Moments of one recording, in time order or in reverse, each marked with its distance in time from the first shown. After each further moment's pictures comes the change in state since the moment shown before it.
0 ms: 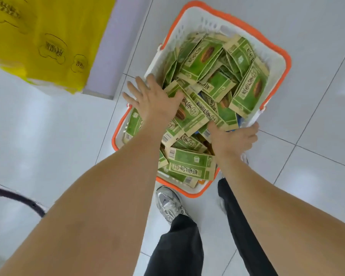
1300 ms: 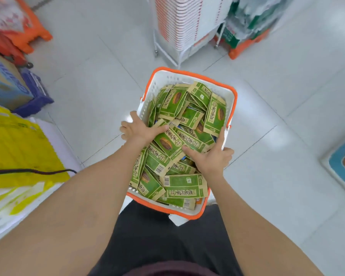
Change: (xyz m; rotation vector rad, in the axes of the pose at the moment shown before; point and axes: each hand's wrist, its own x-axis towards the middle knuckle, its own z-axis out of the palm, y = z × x) left_hand -0.623 0.034 -0.315 0.297 -0.385 0.789; right_hand -0.528 0.208 -0.505 0.500 0.482 0.326
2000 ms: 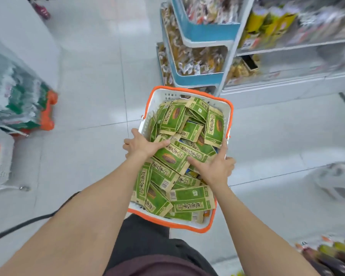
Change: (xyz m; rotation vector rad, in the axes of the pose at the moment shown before) left_hand -0.510 0.323 0.450 0.504 -0.412 0.793; right_hand -0.078 0.449 -0.492 0.382 0.718 0.644
